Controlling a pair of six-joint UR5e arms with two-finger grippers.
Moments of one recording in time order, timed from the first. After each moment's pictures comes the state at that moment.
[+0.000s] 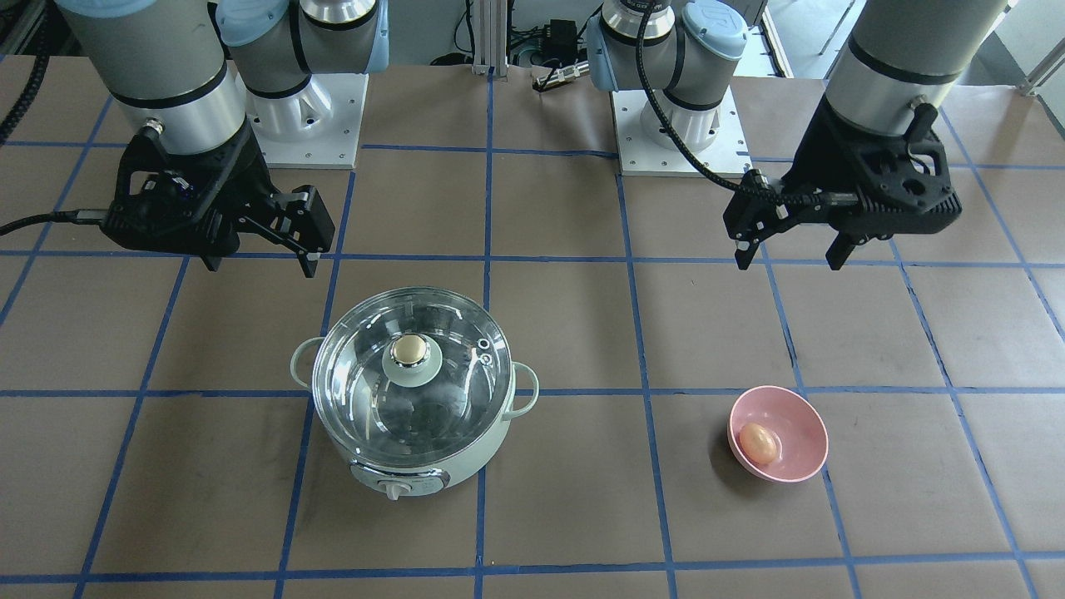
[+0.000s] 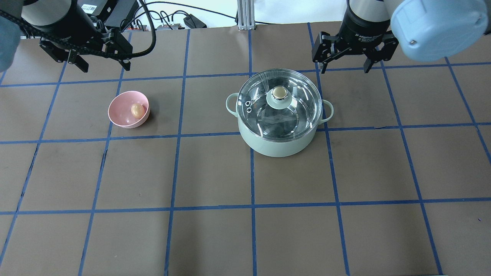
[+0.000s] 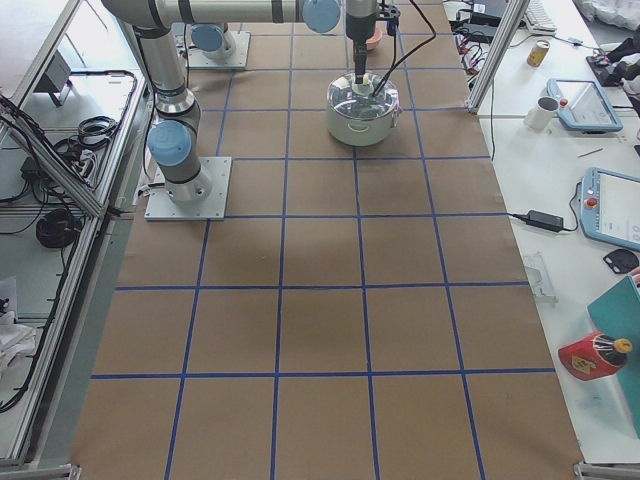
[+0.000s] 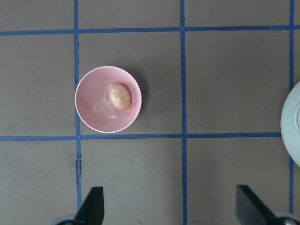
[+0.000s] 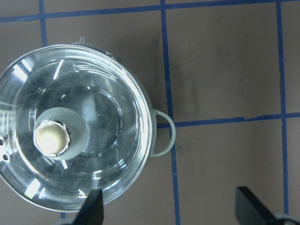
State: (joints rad) left arm -1.48 -1.61 -1.53 -1.43 1.58 0.10; right arm 1.64 -1.47 1.51 -1.69 -1.60 0.14
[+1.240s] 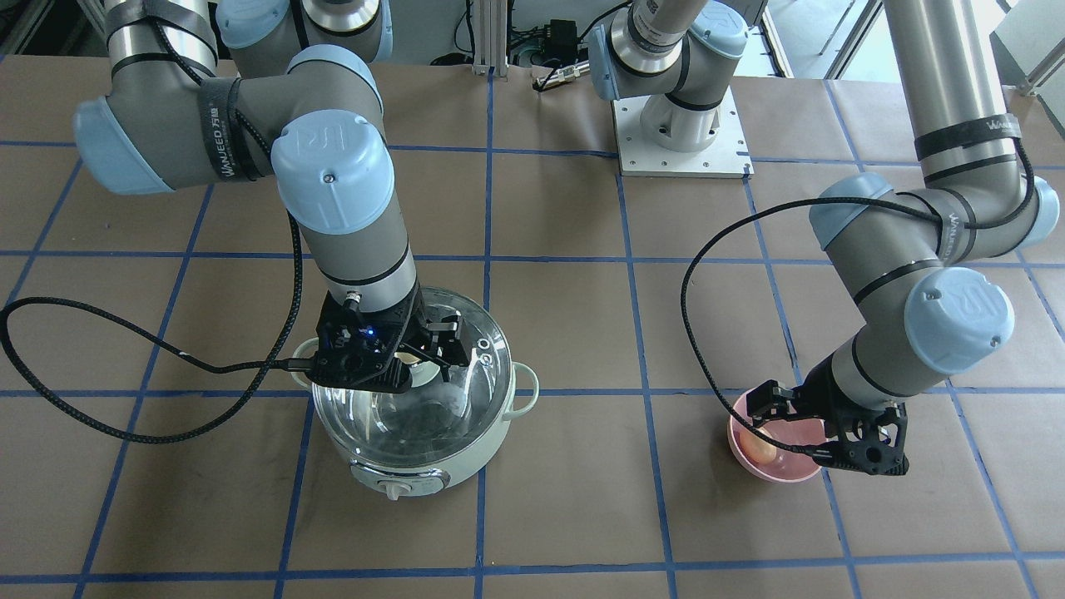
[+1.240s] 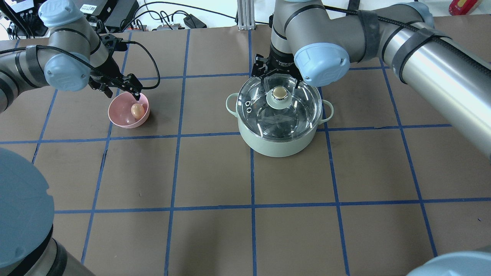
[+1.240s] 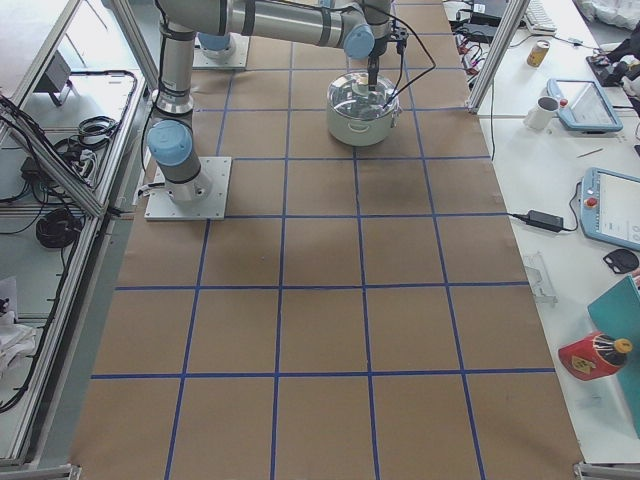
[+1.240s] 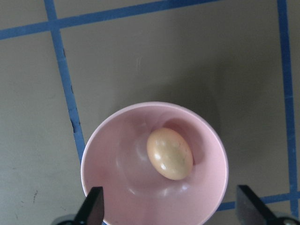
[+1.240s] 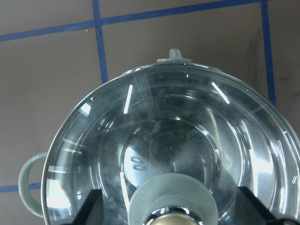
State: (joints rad) left arm -1.35 -2.01 -1.58 -1.13 1.59 0.37; right arm 1.80 -1.21 1.50 -1.96 -1.54 0.35
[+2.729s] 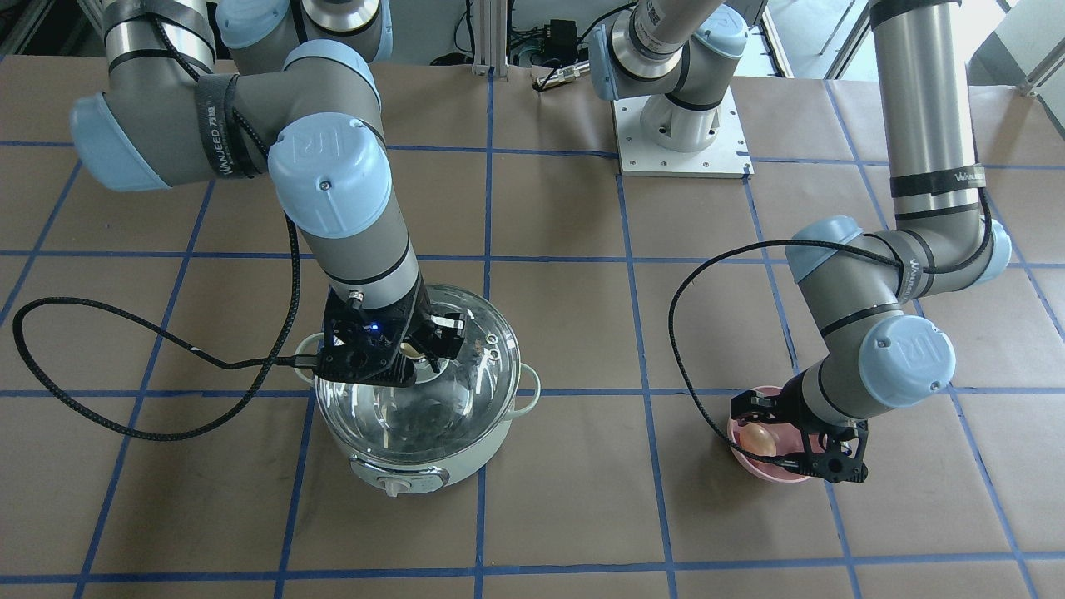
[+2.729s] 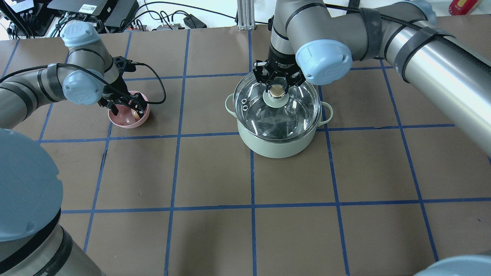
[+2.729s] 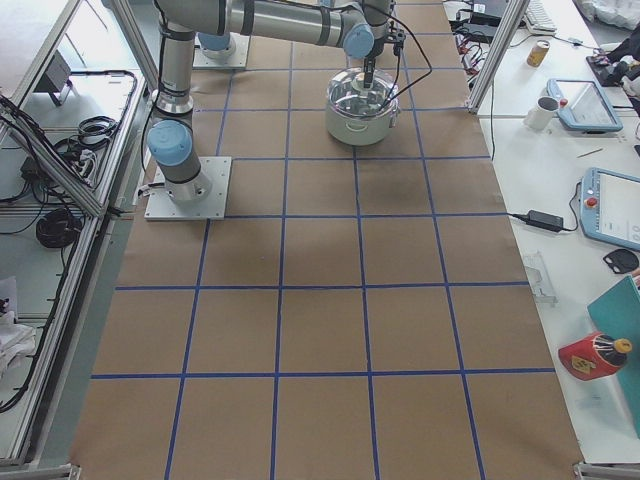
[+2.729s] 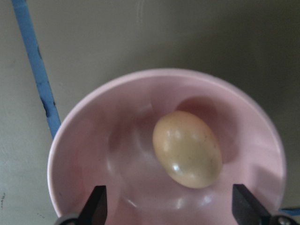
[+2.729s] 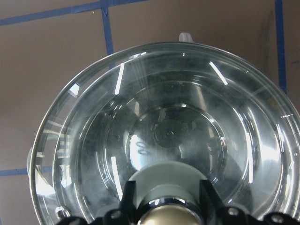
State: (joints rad) left arm -1.35 -2.09 -1.64 -1.09 1.64 0.37; right arm 1.80 -1.22 1.50 -1.91 -1.50 0.35
